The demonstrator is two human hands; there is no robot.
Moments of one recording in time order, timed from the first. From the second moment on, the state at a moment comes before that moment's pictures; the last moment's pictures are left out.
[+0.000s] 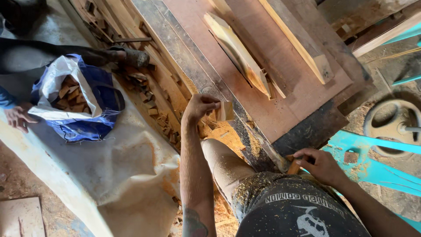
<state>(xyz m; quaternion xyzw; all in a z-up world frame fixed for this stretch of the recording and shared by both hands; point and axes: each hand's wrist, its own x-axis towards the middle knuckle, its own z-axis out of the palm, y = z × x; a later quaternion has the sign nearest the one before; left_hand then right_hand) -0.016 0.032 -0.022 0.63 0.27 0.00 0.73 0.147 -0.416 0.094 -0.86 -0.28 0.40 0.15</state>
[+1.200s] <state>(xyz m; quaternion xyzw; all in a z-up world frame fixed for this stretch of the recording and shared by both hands) 0.123 -0.203 0.029 0.58 0.45 0.16 0.66 0.239 -0.170 0.093 -0.82 -0.53 0.22 0.00</state>
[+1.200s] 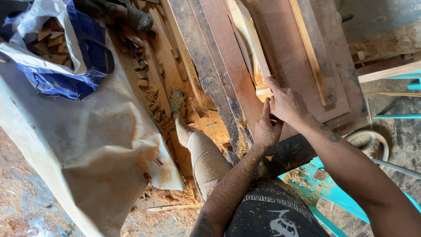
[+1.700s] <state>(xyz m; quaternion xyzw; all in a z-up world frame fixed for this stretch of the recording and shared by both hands) 0.102 -0.227 0.081 0.61 0.35 0.06 0.71 0.262 -0.078 0.073 -0.81 -0.56 0.16 0.10</state>
